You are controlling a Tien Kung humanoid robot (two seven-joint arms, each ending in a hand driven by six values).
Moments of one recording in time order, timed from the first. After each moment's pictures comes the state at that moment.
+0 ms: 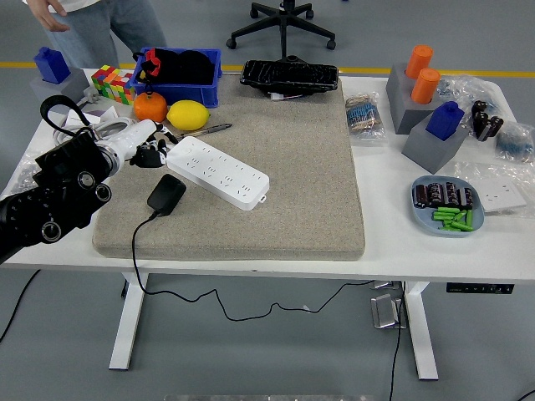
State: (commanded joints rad) left arm -0.89 0.31 -0.50 -0.77 1.35 0.04 0.24; right arm 0.12 -0.30 1.64 0.19 -1.38 -0.09 0.04
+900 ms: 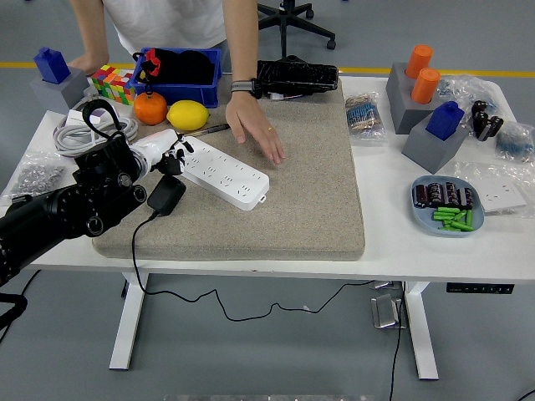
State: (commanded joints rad) left arm -0.98 0.17 -0.34 -0.57 1.29 0.07 0.26; right arm 0.12 -0.30 1.63 0.19 -1.37 -0.09 0.04
